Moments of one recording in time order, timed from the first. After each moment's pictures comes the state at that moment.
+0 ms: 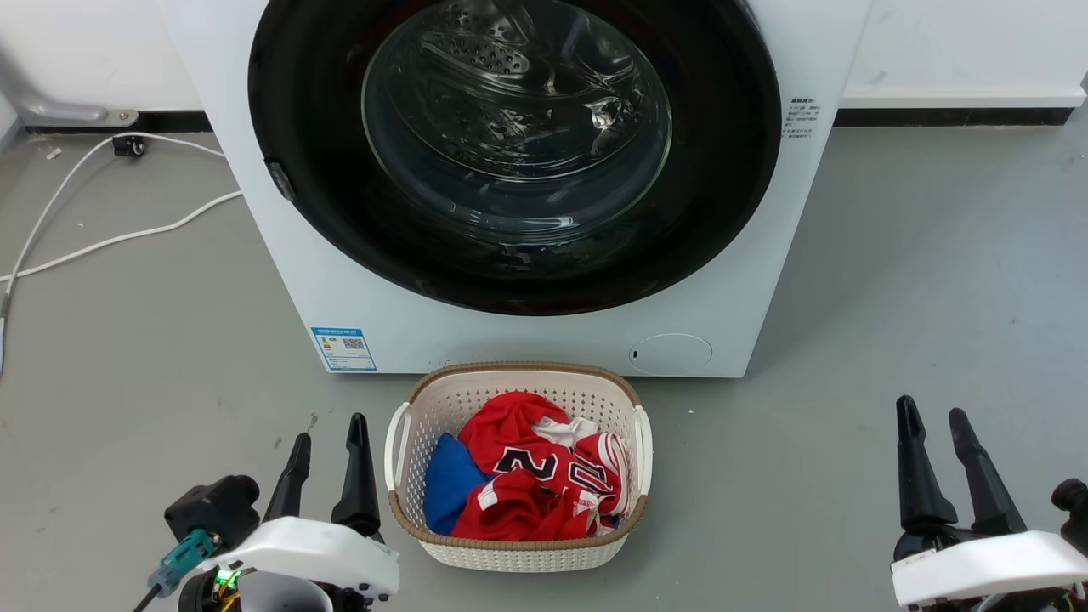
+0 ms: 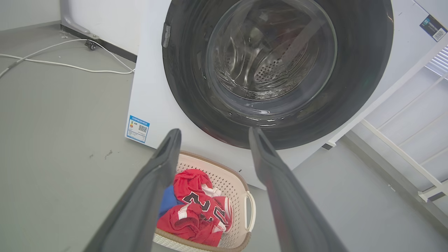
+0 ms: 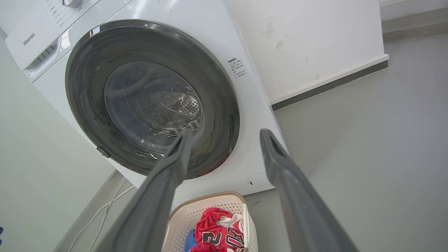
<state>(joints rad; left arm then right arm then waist) -0.02 0.12 -0.14 0.09 -0.62 0.14 -0.12 0.05 -0.05 -0.07 0.02 0.51 0.13 -0.12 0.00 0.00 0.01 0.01</state>
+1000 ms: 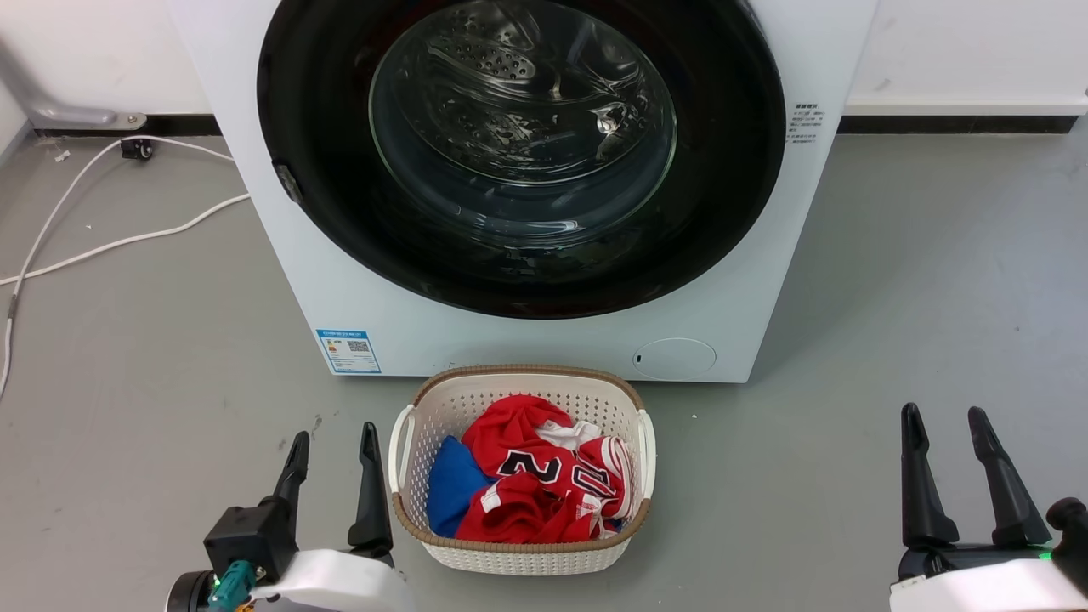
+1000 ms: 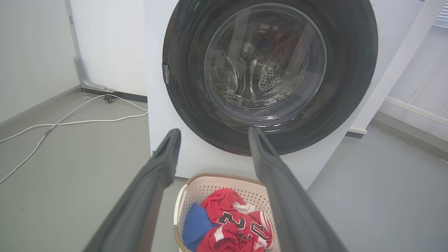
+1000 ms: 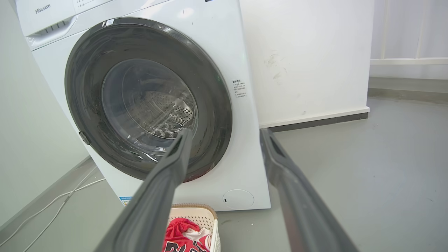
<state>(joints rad) 0.04 0.11 -0.16 0.05 -0.32 0.14 -0.20 0.11 -0.05 -0.07 -0.06 0.27 0.13 -0.20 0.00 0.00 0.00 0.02</state>
